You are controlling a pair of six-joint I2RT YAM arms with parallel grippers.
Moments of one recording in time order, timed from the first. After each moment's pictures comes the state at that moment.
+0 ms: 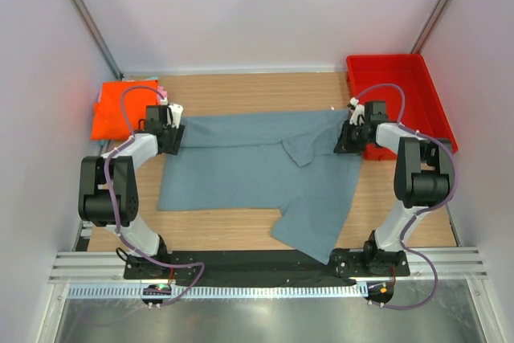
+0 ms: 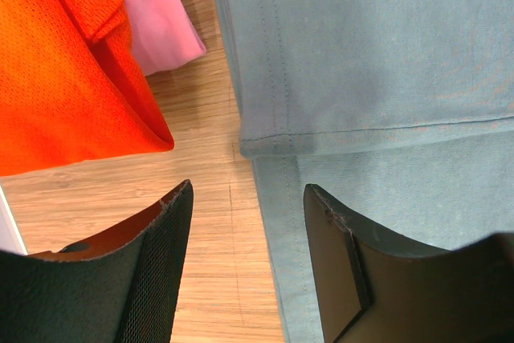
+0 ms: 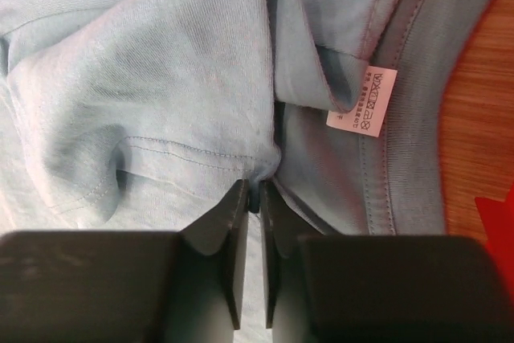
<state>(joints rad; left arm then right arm) -0.01 1.66 0.96 -0.20 -0.11 0.29 -0.06 1.79 1.04 -0.30 -0.41 0.06</state>
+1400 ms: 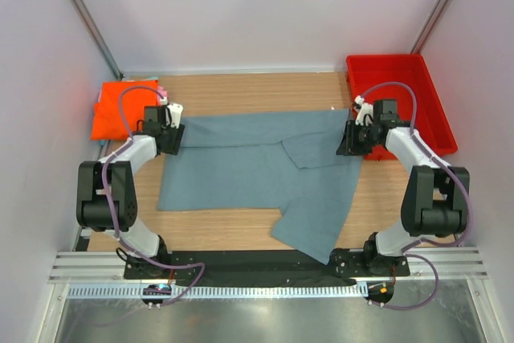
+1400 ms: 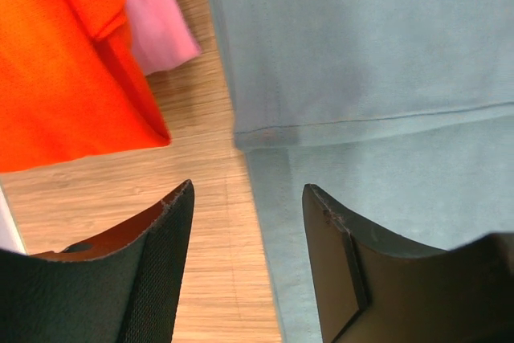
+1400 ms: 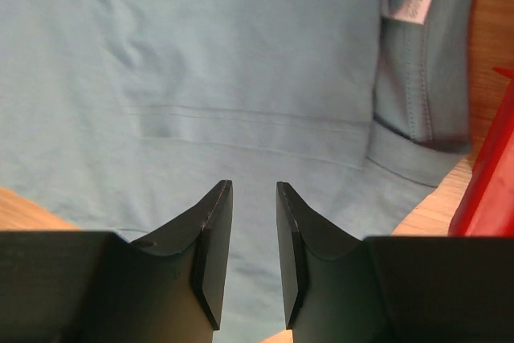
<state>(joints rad) -0.01 1.62 0.94 -0.20 -0.09 0.29 -0.06 1.49 1.02 -0.55 -0.46 0.02</state>
